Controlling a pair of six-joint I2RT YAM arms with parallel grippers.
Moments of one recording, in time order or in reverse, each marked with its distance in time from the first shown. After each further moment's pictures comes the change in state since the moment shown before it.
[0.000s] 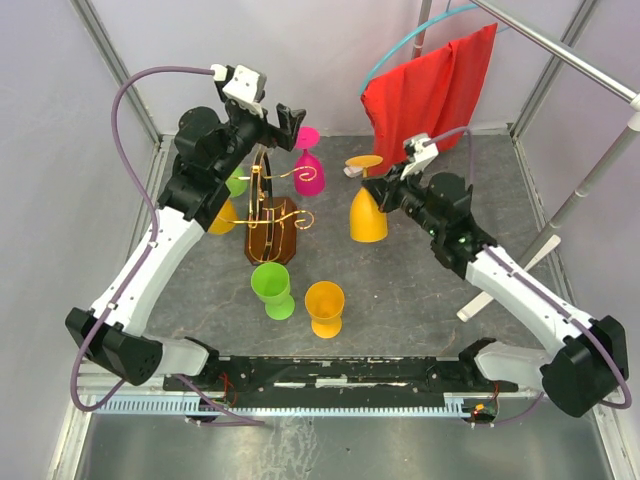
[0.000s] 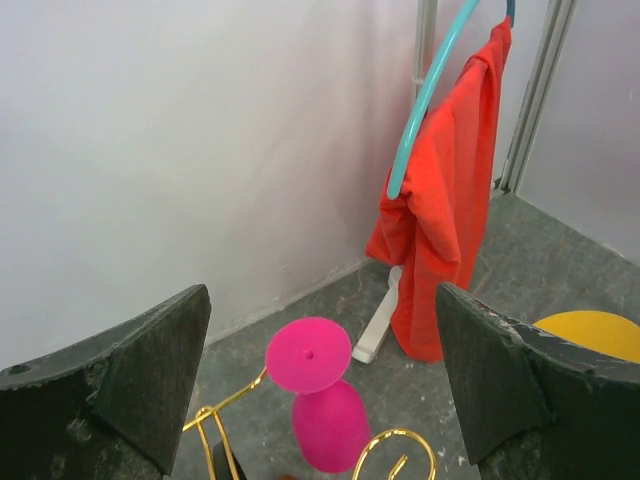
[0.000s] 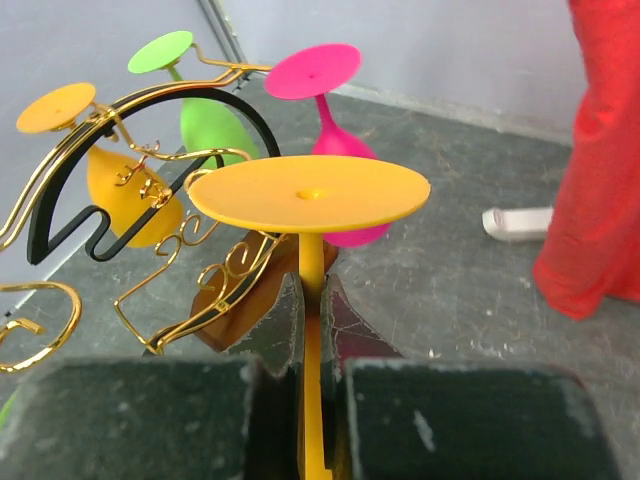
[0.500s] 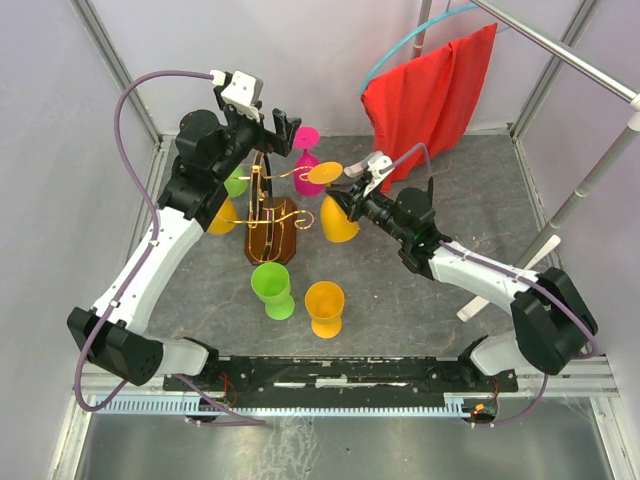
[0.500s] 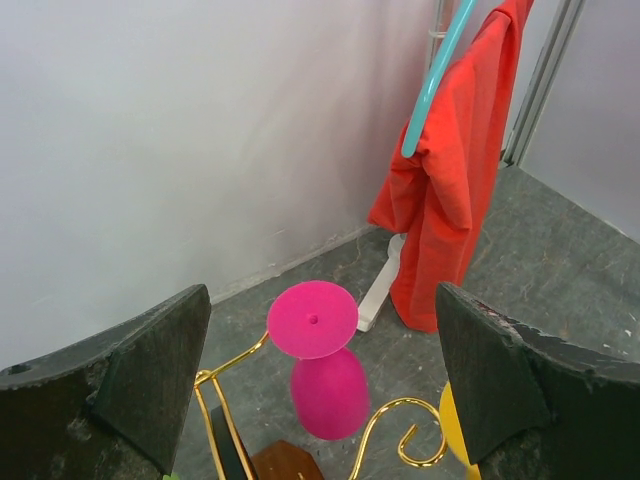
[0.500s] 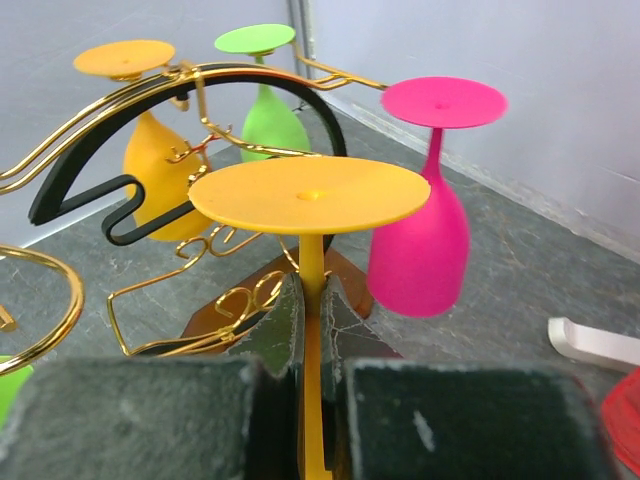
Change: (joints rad) left arm 0.050 -0.003 -0.050 -0.029 0.040 -0.040; right arm 0.127 0.224 -0.112 0.498 -0.091 -0.190
